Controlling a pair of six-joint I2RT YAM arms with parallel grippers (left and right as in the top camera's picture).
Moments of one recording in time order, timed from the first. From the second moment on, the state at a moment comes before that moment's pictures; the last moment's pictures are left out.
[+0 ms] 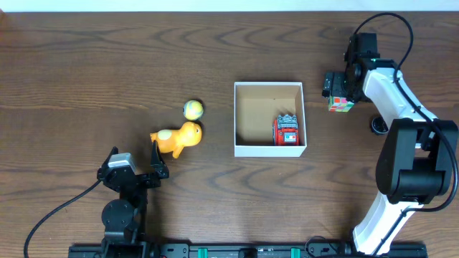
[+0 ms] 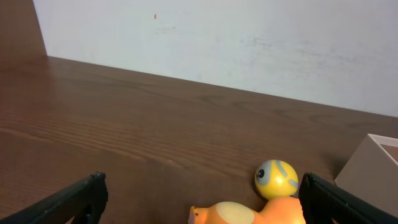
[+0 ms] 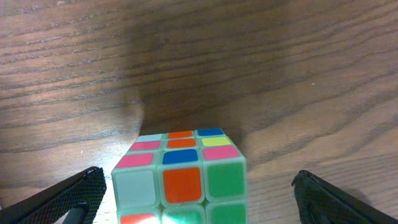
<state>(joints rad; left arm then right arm) -0.06 0.01 0.02 -0.11 -0.13 -0.17 -0.02 2.01 1.44 -0.67 0.13 0.15</state>
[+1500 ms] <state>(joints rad) -0.06 0.01 0.02 -0.11 -0.13 -0.17 -0.02 2.06 1.39 -0.62 0.10 0.15</state>
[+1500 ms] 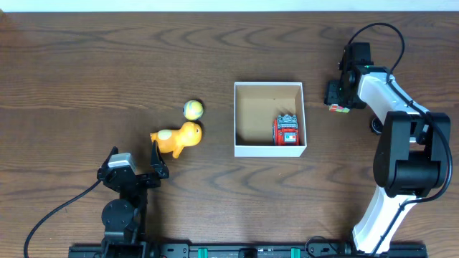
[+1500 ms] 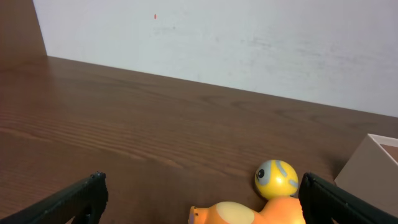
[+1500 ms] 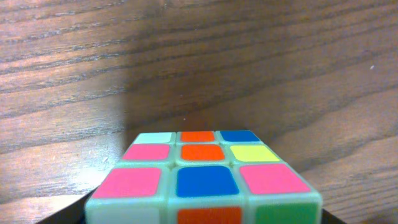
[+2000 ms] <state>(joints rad) -0.06 0.01 0.02 -0.11 -0.13 -0.17 -0.02 1.96 1.38 -0.64 0.10 0.15</state>
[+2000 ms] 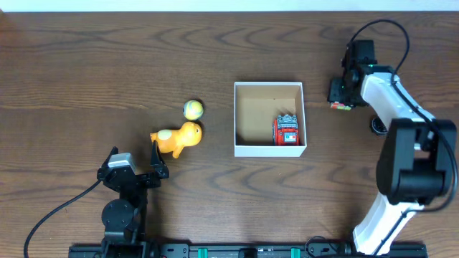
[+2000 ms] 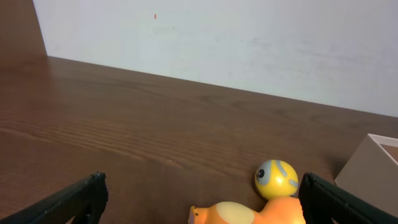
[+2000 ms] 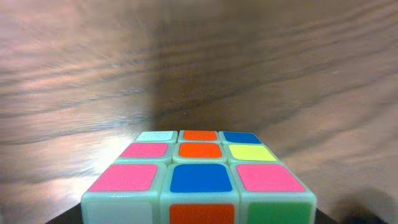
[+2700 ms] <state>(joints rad) -0.06 0.01 0.02 -0.11 -0.13 -0.17 0.38 1.56 1.38 -0.79 0.10 -0.02</state>
